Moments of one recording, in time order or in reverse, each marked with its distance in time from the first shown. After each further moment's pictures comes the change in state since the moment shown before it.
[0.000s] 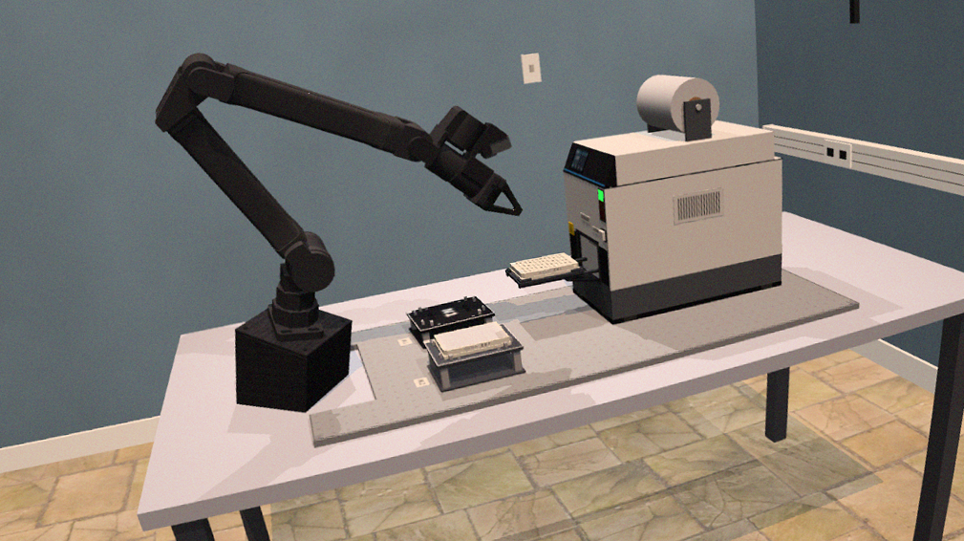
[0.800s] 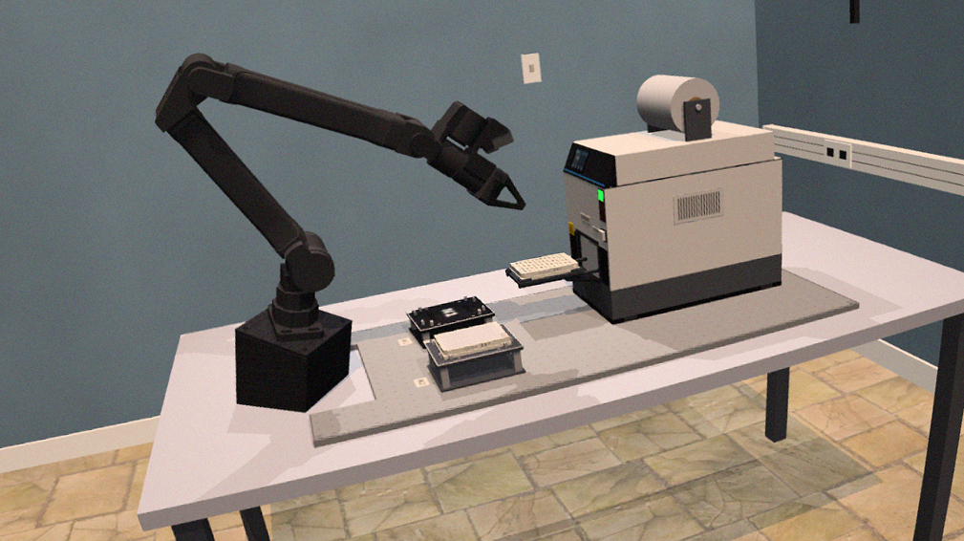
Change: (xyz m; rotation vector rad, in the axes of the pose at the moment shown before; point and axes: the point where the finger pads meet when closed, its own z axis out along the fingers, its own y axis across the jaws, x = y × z) arm -0.013 -0.003 -0.002 0.005 -0.023 0.009
